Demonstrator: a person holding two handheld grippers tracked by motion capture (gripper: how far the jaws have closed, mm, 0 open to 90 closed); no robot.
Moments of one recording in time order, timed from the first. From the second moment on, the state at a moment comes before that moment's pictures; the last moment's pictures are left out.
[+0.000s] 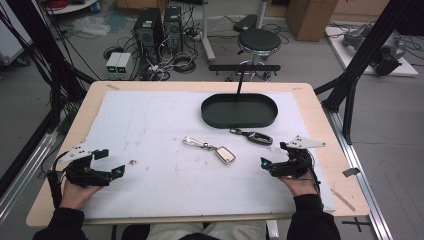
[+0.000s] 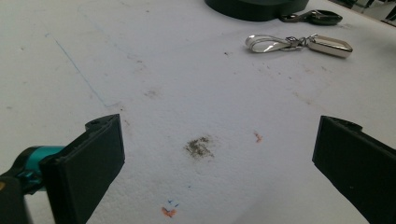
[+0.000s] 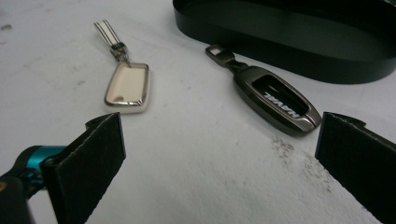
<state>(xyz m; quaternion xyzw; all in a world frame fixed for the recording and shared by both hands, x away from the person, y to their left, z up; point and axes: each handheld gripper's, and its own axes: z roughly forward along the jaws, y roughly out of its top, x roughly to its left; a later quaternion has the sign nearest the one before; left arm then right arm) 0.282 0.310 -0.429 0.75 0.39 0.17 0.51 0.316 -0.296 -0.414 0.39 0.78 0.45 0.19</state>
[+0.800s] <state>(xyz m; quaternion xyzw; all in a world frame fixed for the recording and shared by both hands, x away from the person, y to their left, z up) 0.282 0.308 -0.430 0.75 0.39 0.16 0.51 0.317 -0.293 -0.414 0.39 0.79 0.45 0.18</state>
